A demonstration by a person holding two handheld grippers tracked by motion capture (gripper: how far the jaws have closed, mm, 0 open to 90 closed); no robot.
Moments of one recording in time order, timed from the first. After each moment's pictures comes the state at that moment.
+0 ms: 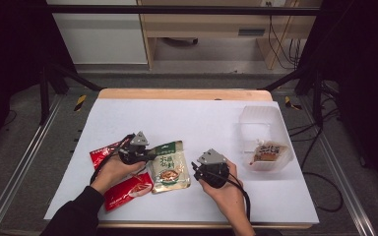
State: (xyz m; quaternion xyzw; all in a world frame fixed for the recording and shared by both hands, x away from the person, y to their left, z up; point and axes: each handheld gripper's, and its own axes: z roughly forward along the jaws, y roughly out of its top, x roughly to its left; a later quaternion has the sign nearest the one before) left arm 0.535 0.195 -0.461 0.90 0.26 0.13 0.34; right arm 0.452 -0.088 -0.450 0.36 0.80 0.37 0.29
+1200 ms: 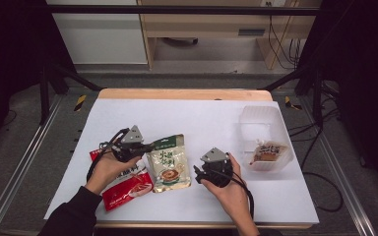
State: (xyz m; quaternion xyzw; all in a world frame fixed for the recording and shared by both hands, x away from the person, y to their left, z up) left arm 0.516 0.199 -0.410 0.88 0.22 0.17 0.39; right arm 0.456 -0.098 -0.450 0.37 0.82 0.35 0.28
